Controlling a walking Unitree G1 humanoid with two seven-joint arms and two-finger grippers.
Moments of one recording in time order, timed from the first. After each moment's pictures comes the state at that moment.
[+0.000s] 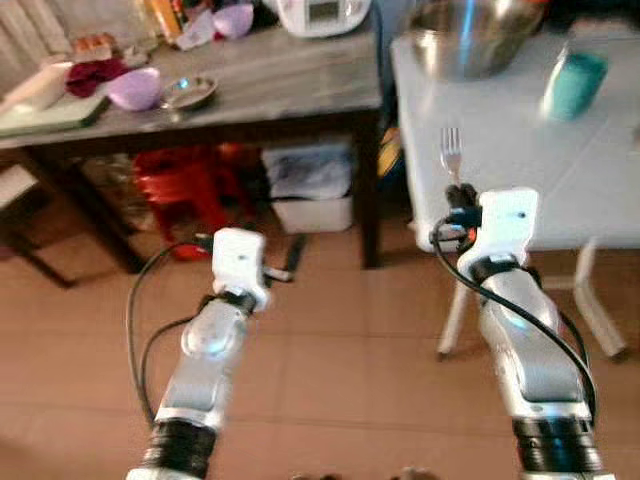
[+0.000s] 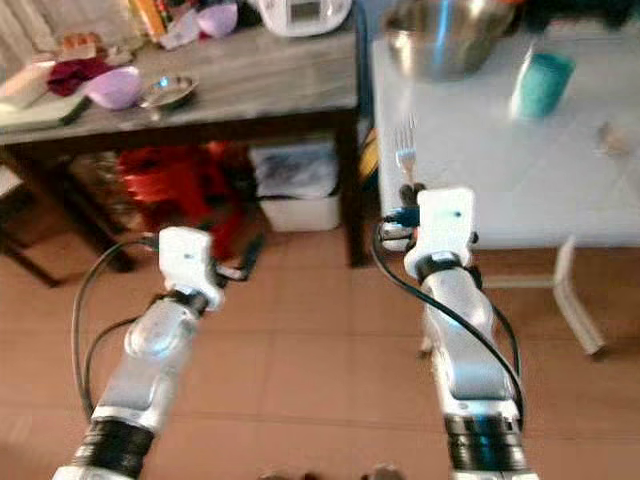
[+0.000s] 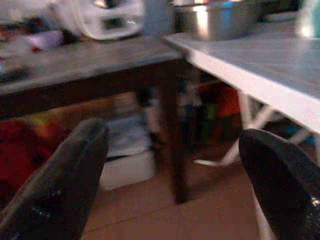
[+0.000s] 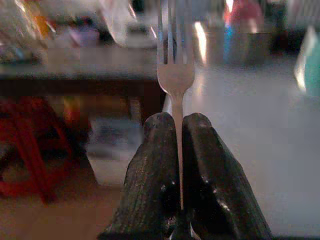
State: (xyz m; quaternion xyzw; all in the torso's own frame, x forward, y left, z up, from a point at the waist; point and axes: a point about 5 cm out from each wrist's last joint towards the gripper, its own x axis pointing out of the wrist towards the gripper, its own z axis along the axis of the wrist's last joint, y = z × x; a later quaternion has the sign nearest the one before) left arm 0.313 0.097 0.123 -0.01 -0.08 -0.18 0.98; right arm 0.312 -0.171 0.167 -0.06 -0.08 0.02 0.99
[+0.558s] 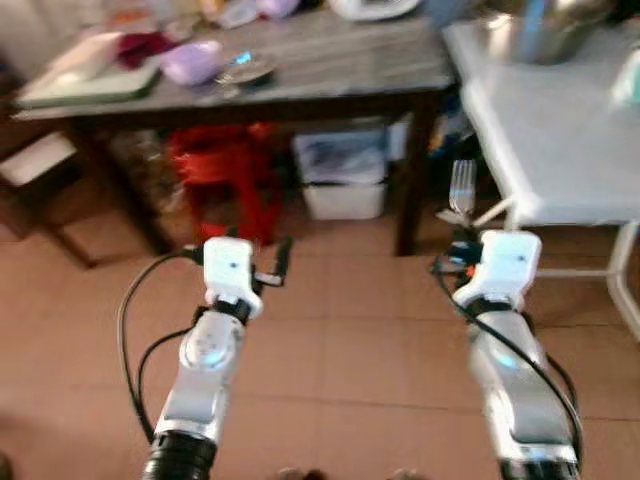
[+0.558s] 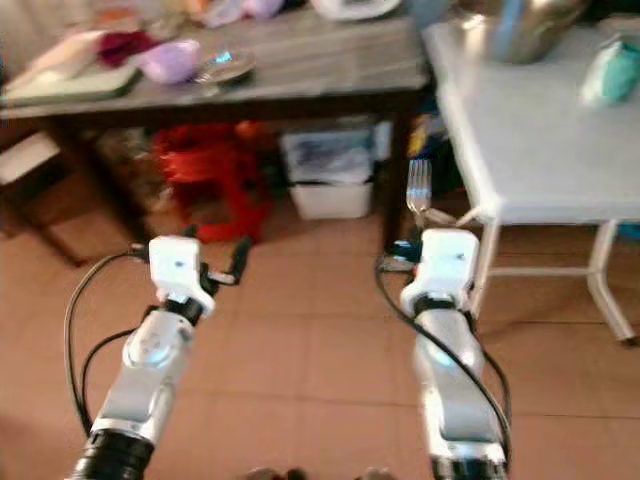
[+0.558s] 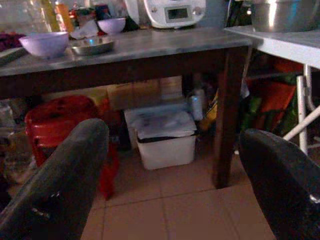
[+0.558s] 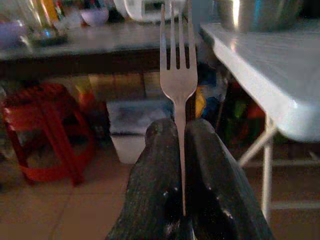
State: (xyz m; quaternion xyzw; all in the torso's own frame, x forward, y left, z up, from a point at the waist) left arm 0.307 0.117 0.115 0.00 -0.07 -0.11 0.99; right arm 0.291 -0.172 0.139 -0.02 -0.05 -0.04 1.00
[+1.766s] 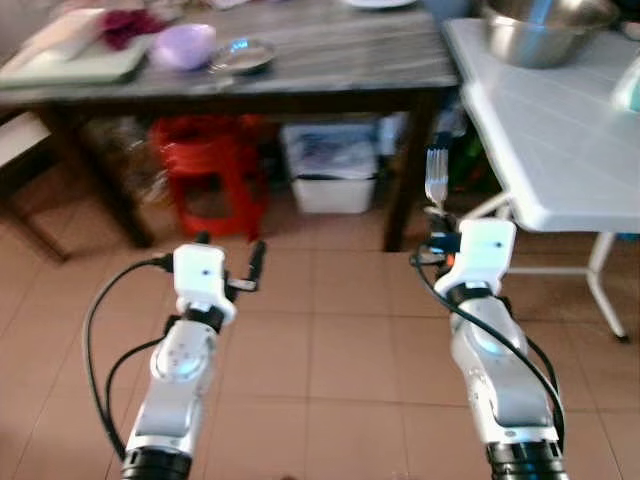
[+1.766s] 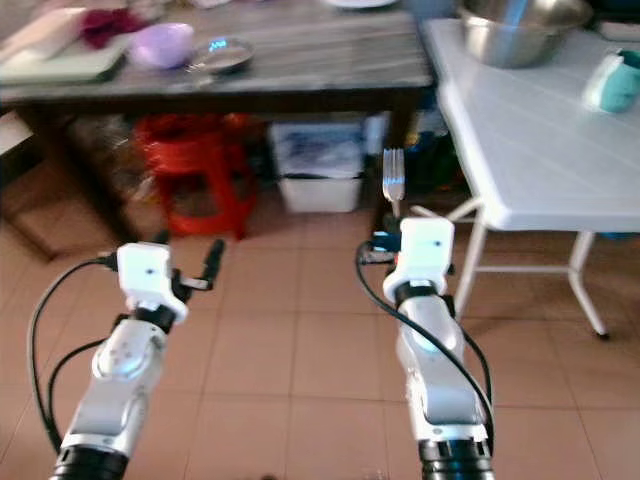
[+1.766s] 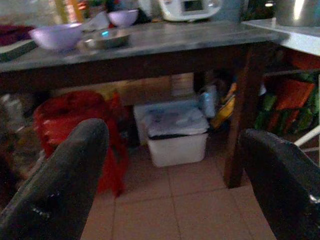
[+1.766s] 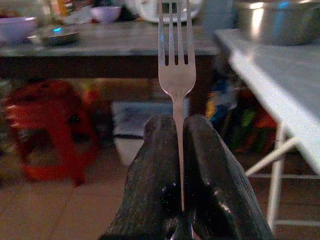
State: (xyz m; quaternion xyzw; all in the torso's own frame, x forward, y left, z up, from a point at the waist) left arm 0.299 0.151 0.116 0.02 -0.07 -0.07 0.99; right arm 0.307 -0.145 0.155 -0.02 -0.08 0.02 1.00
